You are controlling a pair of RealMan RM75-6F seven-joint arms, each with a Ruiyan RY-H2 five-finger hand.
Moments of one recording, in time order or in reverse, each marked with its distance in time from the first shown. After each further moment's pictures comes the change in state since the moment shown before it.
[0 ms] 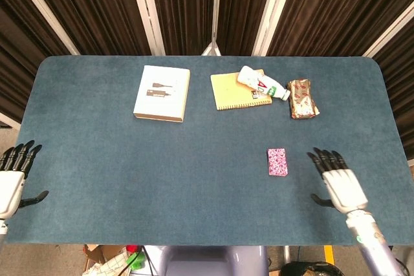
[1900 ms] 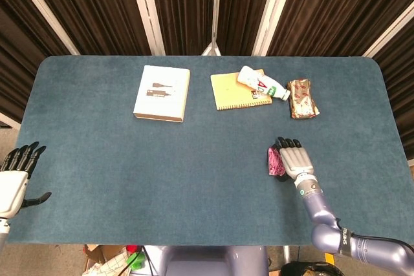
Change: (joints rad) left arm -0.013 0.017 0.009 -0.019 -0.017 -0.041 -0.016; right arm 0.418 -0.303 0.063 0.189 0.762 -0.244 -0.382
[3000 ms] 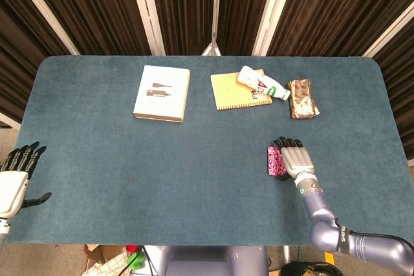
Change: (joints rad) left arm -0.001 0.001 0.004 0.001 0.005 0.001 -0.003; right arm 0.041 0.008 -0.025 -0.015 0.073 0.026 -0.003
